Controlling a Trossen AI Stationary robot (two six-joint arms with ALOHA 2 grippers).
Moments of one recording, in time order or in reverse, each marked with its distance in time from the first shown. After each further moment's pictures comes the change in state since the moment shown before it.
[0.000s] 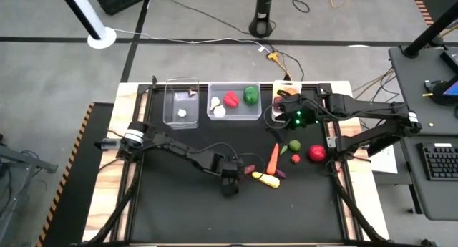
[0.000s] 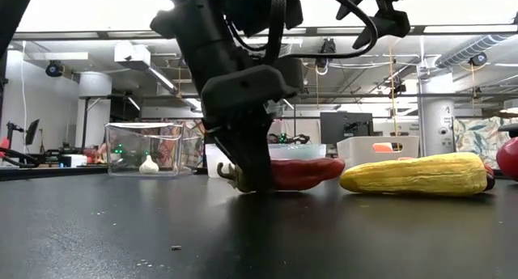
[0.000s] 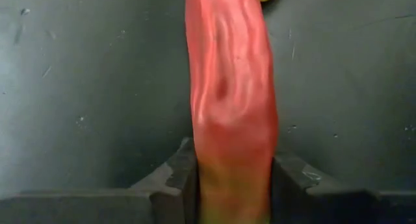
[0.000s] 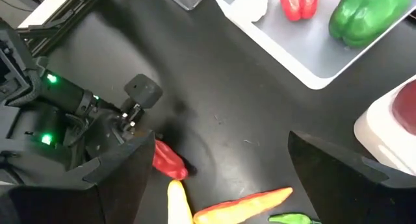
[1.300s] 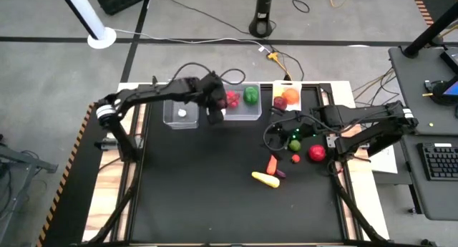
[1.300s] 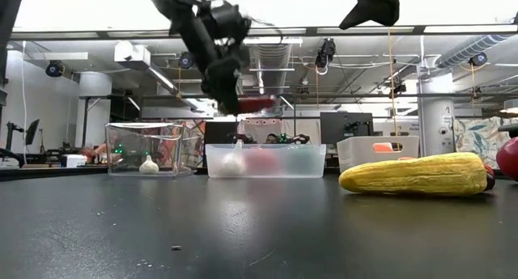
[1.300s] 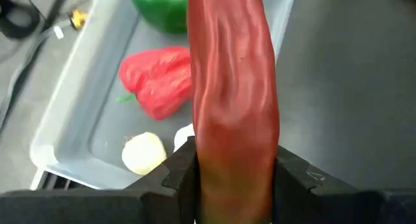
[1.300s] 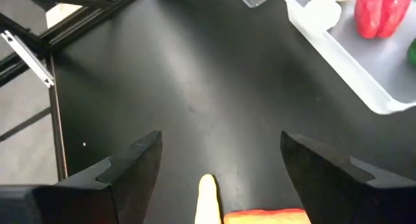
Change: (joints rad) left arm 0.668 -0.340 0.005 -0.185 0.126 0.559; right arm 0.179 0.048 0.000 0.114 0.026 -0.057
